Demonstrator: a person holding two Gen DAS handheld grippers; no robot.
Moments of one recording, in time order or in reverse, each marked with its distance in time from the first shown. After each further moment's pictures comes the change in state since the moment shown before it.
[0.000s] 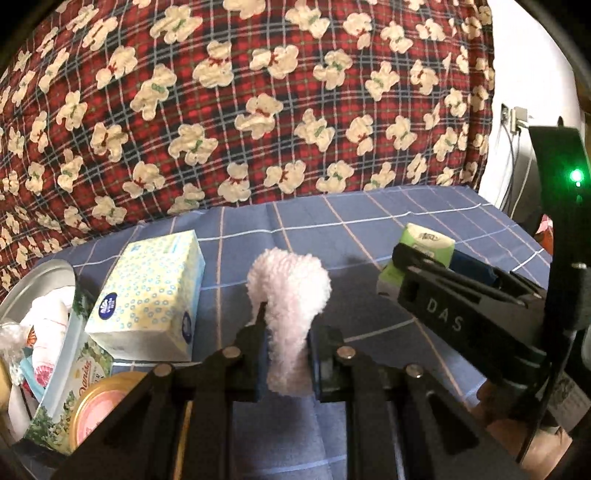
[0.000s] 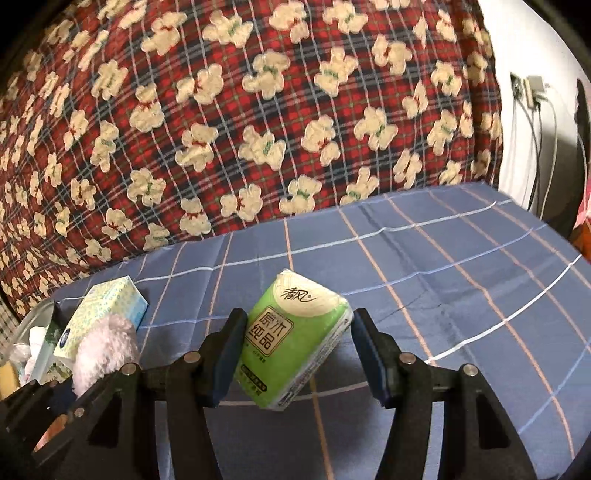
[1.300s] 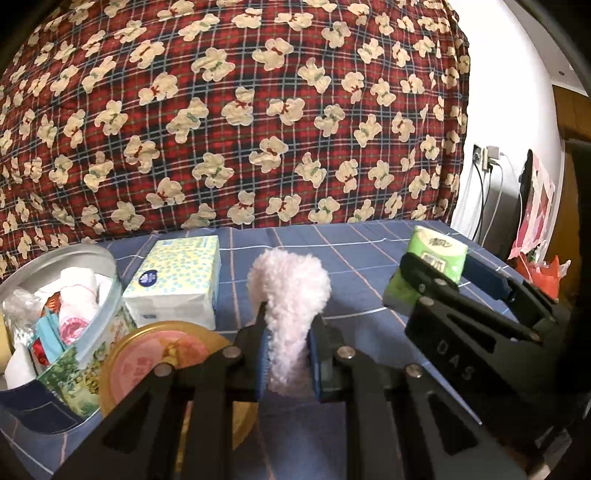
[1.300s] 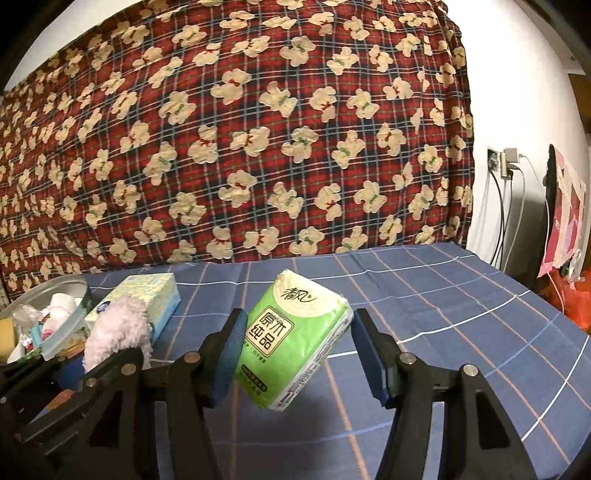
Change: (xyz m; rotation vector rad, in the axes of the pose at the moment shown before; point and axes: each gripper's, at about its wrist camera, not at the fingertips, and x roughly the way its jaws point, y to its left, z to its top) left arm -0.067 0.030 -0.048 -0.052 -0.181 -0.084; right arm -0.097 0.051 -0.048 -0.131 -0.223 -0.074
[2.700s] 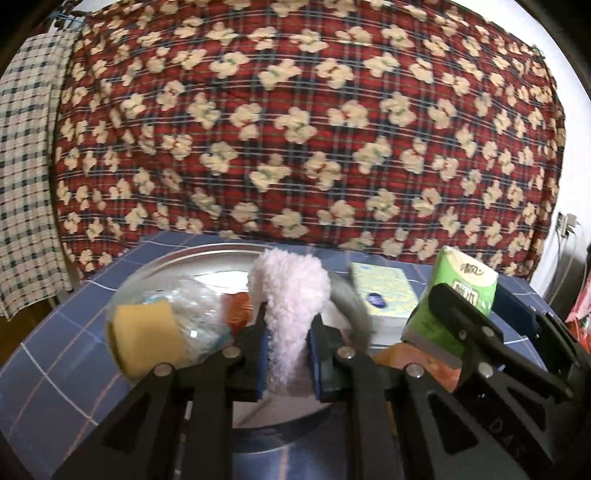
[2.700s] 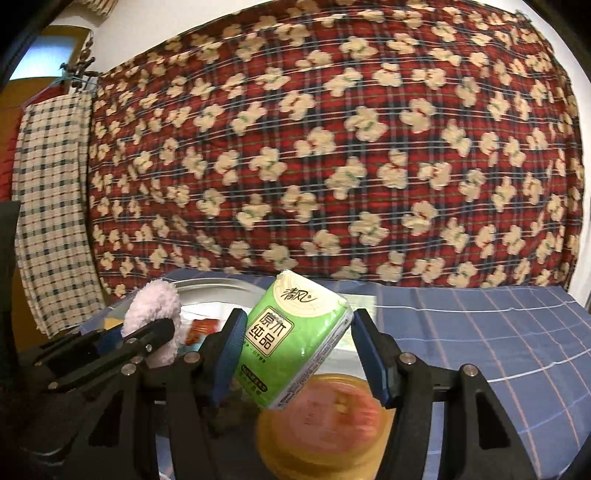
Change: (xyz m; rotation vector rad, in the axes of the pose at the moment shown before) left arm -0.080 0.181 0.000 -0.212 -0.073 0.298; right arm -0.044 0.185 0.008 -0.143 -0.052 0.378
